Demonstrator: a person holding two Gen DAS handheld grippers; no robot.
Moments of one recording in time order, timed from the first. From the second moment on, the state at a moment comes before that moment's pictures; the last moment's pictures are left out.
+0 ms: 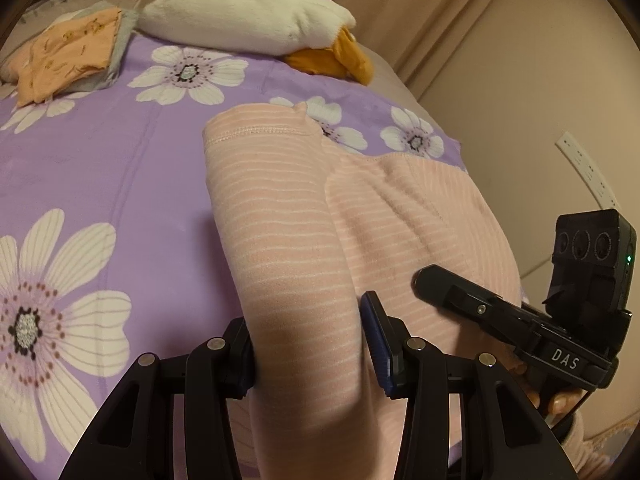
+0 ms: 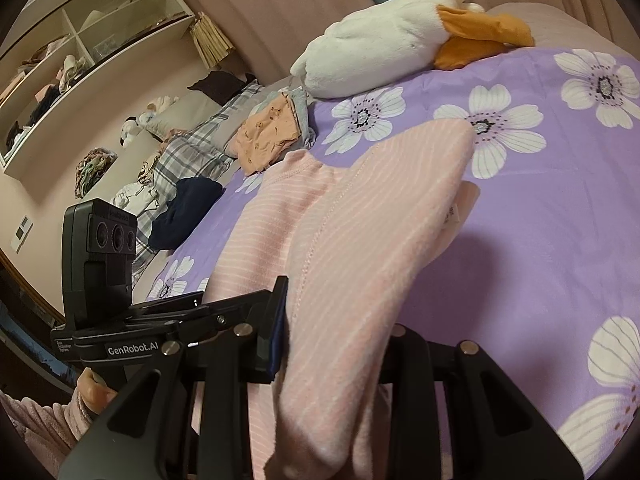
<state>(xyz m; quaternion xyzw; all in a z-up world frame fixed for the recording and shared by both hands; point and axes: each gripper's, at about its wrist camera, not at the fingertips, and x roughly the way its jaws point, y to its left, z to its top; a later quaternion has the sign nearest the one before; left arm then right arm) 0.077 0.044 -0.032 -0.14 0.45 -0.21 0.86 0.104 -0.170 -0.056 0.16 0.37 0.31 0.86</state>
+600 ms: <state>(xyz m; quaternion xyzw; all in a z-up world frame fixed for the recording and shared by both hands) 0.137 0.059 -0.057 -0.14 0.46 -0.19 0.85 0.174 -0.146 -0.075 0.15 0.39 0.31 0.85</state>
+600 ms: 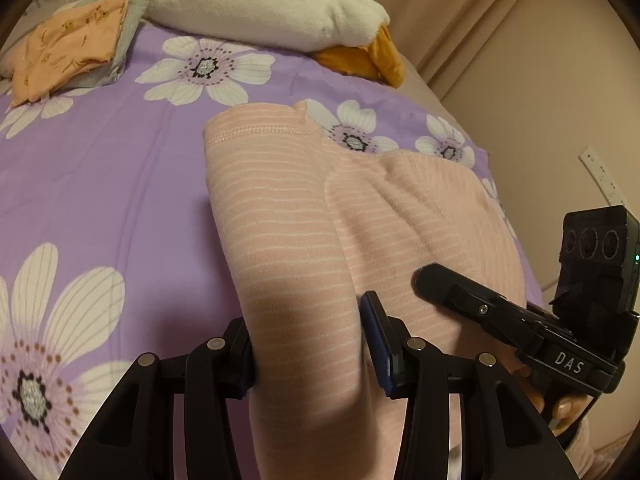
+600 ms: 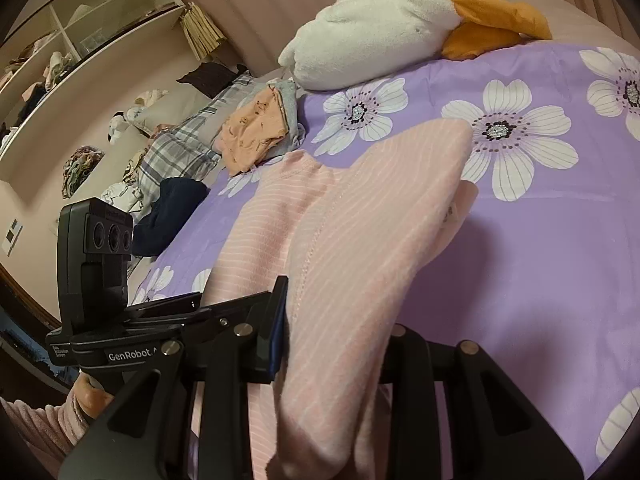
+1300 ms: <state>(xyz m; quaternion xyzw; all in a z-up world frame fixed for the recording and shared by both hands) 0.182 0.049 -0.094 -0.14 0.49 -0.18 0.84 0.220 -0.148 -0.113 0.17 0.42 0.28 0.85</state>
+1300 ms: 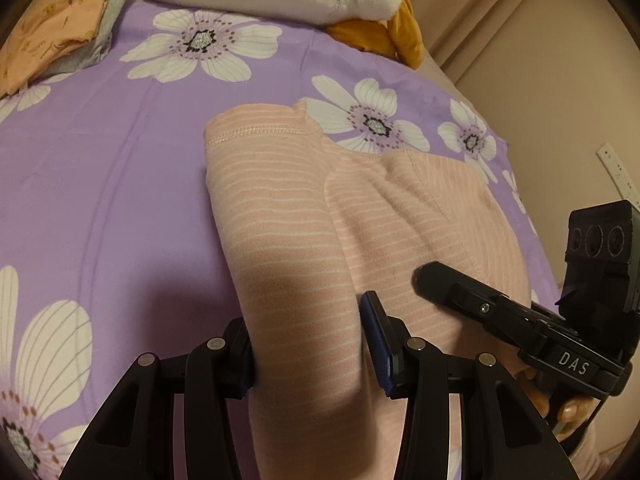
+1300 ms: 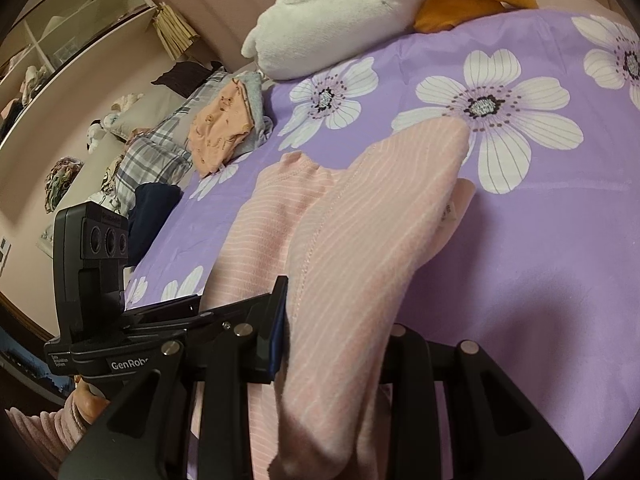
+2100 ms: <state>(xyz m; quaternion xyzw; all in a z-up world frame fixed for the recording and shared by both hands) 0.185 0.046 -0.106 -0.12 0.50 -0.17 0.84 0.235 -0.166 -0.145 0.22 0.45 0.26 0.82</state>
